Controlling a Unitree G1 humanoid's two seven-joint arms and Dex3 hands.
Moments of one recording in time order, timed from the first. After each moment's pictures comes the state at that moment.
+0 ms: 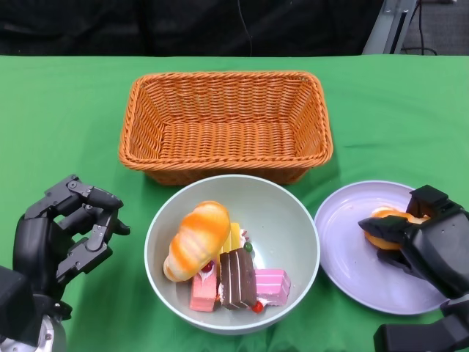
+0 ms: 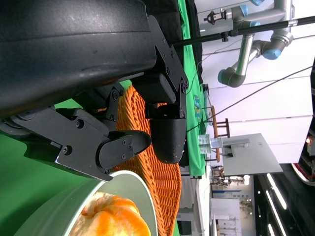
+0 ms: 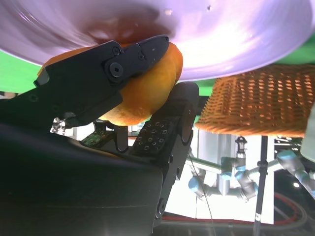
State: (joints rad) left arm -0.28 0.04 0.25 0.80 -0.23 -0.76 -0.32; right arm -0.55 -0.35 0.66 1.19 -1.02 -0.44 -1.20
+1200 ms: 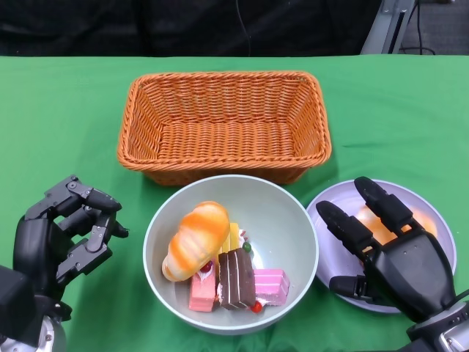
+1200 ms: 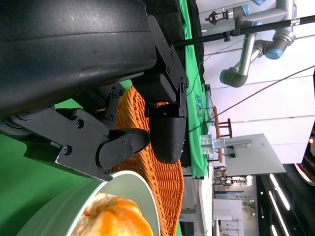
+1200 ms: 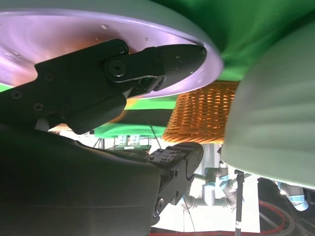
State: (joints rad) left arm -0.28 0.04 0.25 0.81 -0.23 -0.77 -0.31; right arm -0.34 -0.37 0.65 0.72 -0.98 -0.29 -0.95
